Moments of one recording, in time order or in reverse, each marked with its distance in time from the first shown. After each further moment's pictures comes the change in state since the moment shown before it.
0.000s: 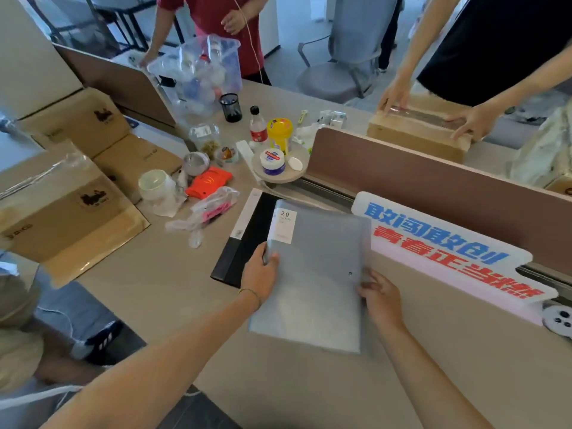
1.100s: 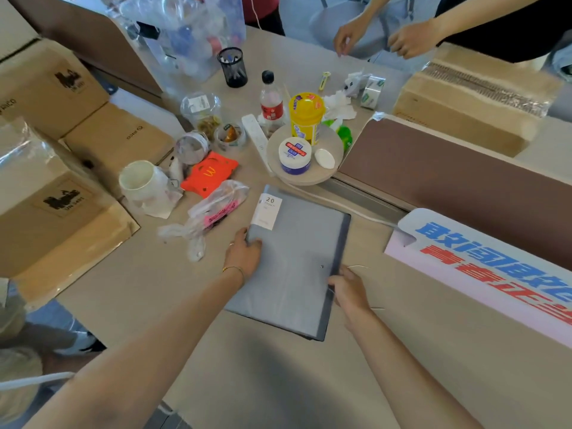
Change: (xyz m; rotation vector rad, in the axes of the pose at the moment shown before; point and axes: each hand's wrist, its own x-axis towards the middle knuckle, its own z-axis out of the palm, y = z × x) left_hand 0.188 -0.049 -0.055 0.248 0.035 -0.252; right_hand 0.092 -0.011 0.163 -0.069 -0.178 0.308
